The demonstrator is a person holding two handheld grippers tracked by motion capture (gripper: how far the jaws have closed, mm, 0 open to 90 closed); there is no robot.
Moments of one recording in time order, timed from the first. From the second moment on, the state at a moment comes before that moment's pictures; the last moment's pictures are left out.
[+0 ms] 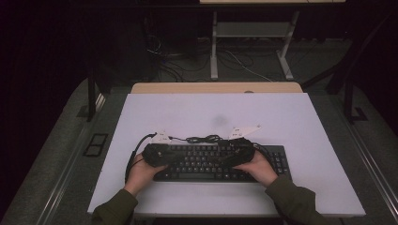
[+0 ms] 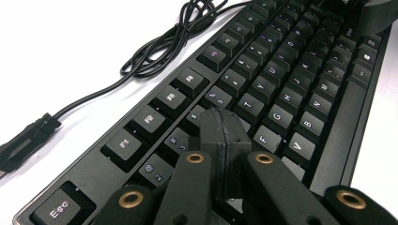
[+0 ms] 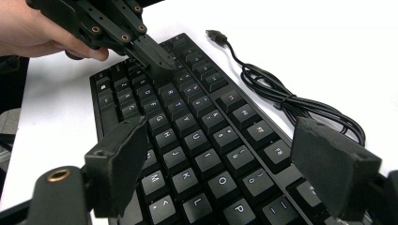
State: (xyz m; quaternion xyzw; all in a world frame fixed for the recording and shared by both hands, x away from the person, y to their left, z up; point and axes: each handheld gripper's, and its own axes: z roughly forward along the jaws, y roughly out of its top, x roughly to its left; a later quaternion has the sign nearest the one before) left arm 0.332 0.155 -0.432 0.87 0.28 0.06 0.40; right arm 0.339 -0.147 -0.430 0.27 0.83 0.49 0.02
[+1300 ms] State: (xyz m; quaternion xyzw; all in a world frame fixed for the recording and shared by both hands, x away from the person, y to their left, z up) left arm 0.323 0.159 -0.429 0.85 0.30 0.06 0.42; right arm 0.337 -0.145 -0.428 0.25 0.84 0.48 0.01
